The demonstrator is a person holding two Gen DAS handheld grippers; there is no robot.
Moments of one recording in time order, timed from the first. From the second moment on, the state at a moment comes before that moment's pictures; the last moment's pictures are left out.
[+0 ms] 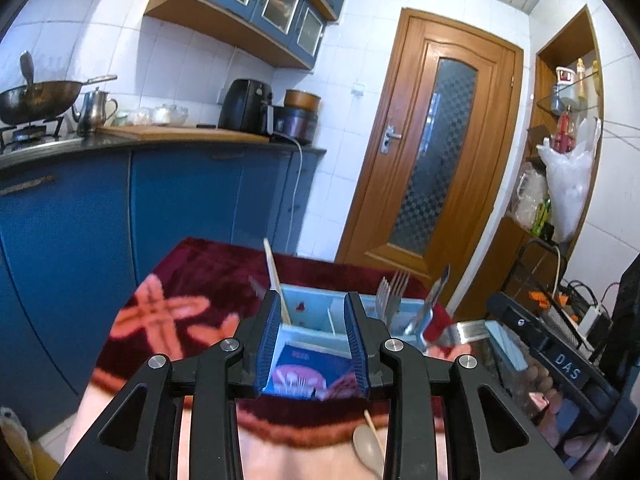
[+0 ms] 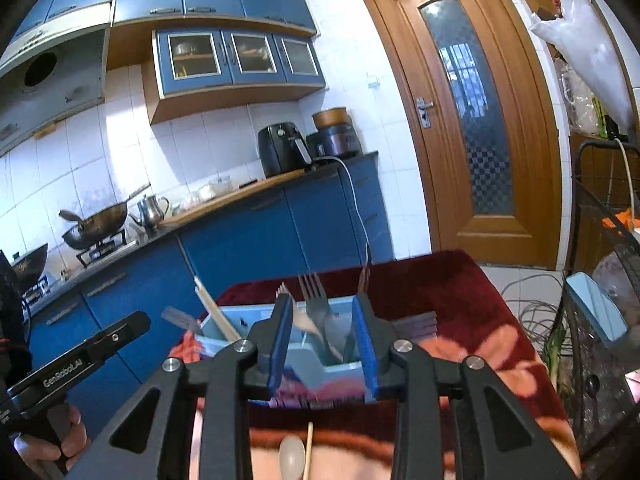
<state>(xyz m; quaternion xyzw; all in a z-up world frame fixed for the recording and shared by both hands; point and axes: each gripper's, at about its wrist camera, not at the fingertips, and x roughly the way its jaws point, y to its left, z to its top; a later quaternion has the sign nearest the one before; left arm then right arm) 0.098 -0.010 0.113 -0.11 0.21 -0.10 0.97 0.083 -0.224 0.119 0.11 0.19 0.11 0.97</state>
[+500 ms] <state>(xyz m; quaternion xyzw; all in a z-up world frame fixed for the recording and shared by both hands) 0.078 -0.029 0.072 -0.09 0.29 -0.11 0.95 0.044 -0.236 0.082 0.11 0.25 0.11 0.96</state>
